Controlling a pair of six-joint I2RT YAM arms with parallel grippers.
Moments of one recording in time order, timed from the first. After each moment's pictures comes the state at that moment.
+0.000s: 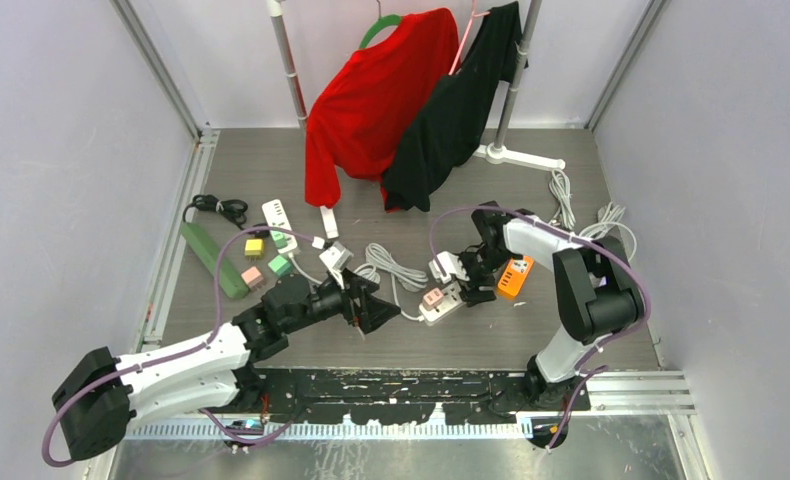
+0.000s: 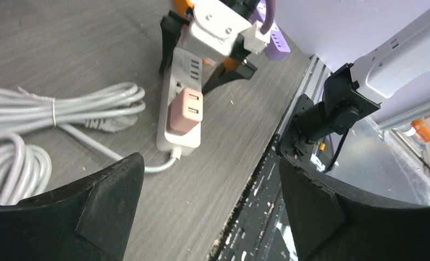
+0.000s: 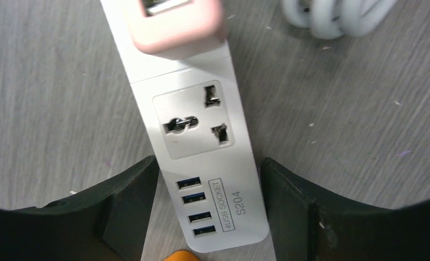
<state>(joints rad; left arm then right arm) -0.93 0.89 0.35 0.39 0.16 -0.53 0.31 1.67 0.95 -0.83 -0.58 -1.58</state>
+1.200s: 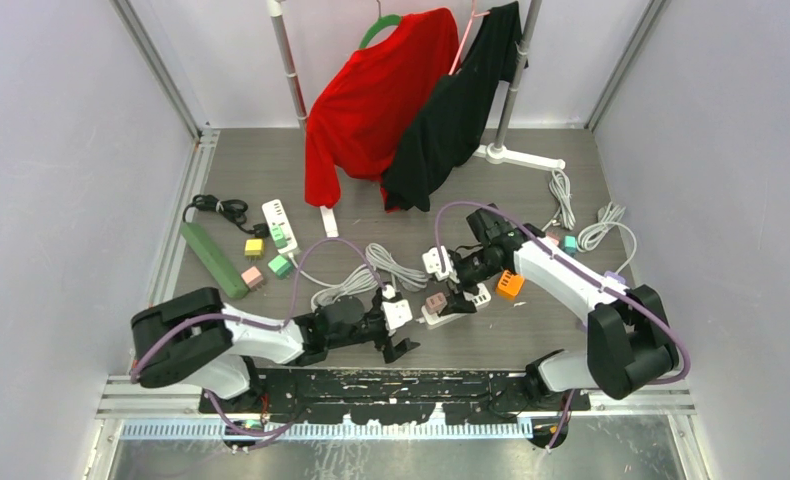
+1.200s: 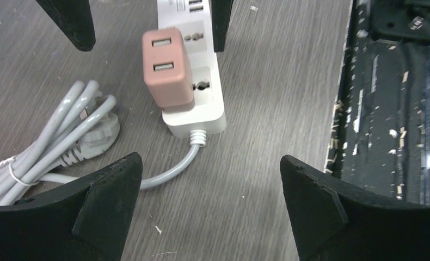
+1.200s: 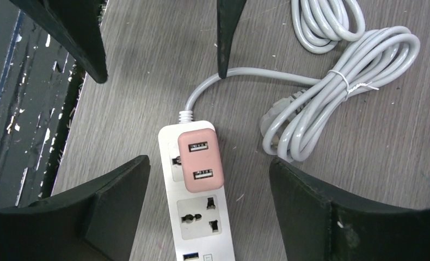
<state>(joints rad) -1.15 1.41 0.35 0.75 0.10 0.13 0.43 1.36 0.86 -0.75 -0.87 -1.28</state>
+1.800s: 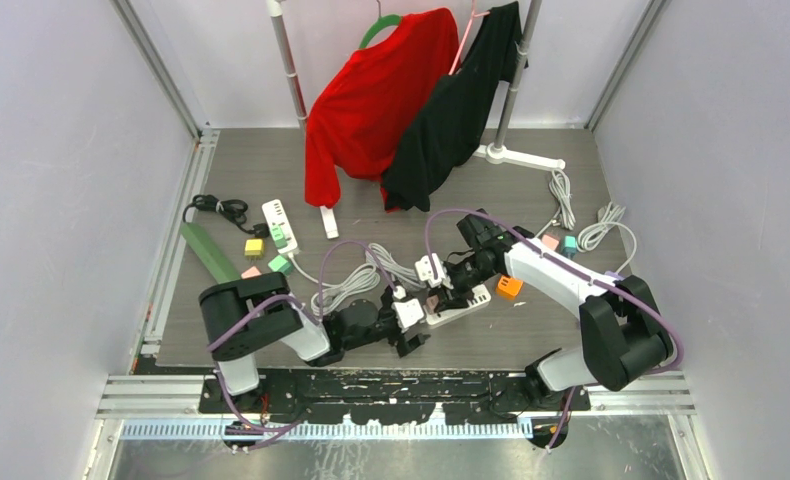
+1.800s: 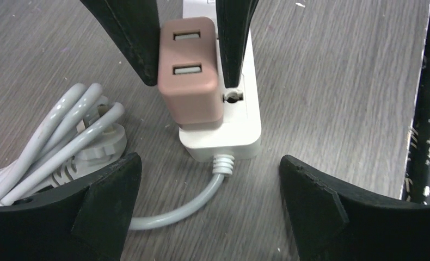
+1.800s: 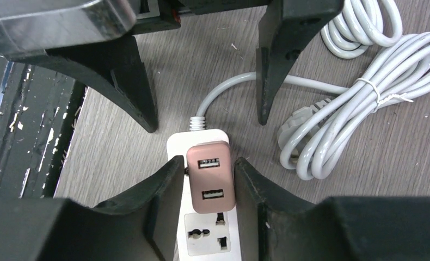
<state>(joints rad) -1.16 1.78 0.39 1.11 0.00 0.16 0.49 1.41 0.84 -0.71 -0.84 -1.27</state>
